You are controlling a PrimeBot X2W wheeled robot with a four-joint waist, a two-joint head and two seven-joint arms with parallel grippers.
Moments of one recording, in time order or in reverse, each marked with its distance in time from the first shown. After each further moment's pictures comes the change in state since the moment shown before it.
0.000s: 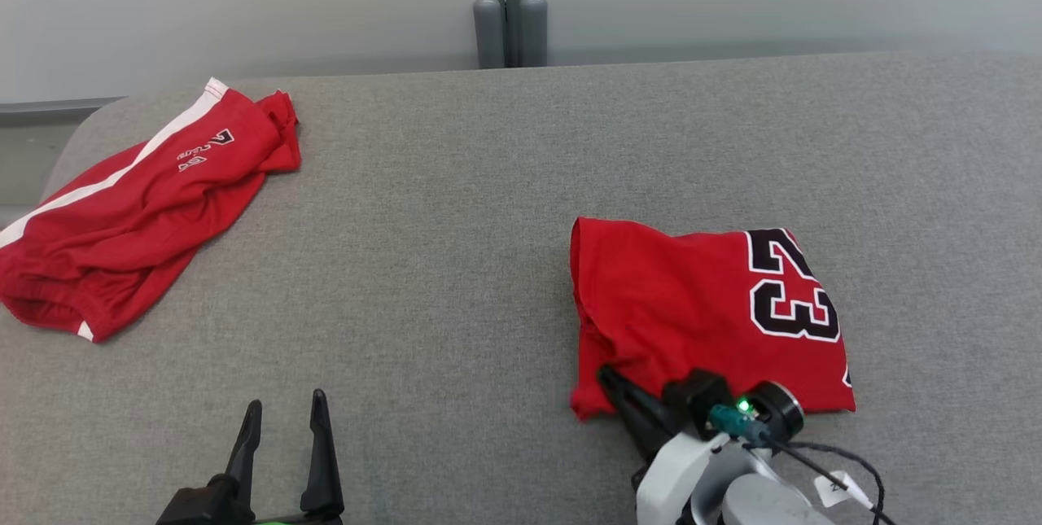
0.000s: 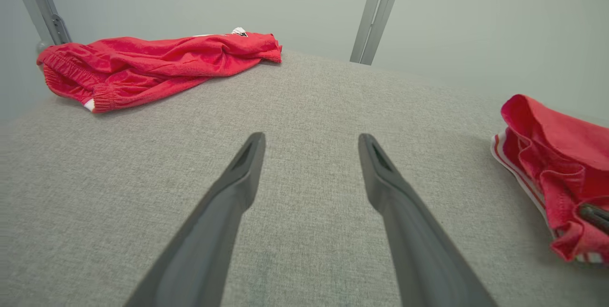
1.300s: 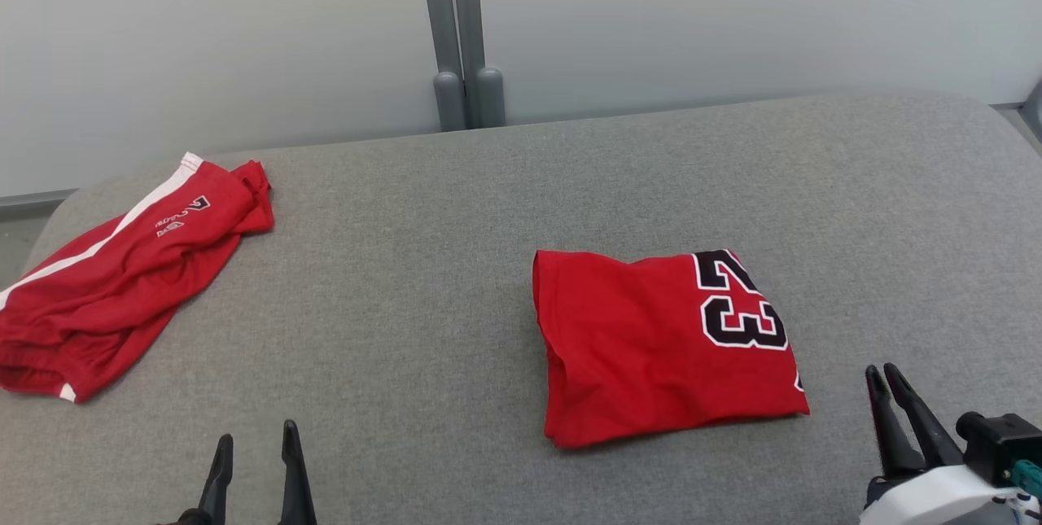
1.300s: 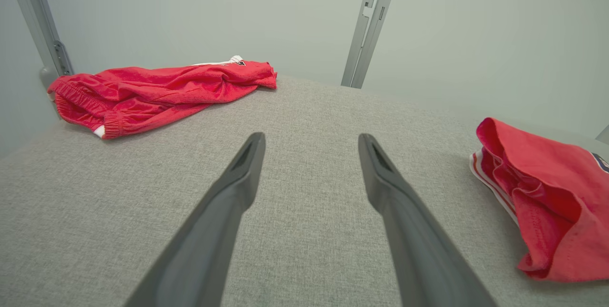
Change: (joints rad) left arm 0.071 0.000 0.060 -0.029 -0.005 0.000 0.000; right arm 0.399 -0.153 -0.542 -0.383 0.032 0.000 0.000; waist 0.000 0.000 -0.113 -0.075
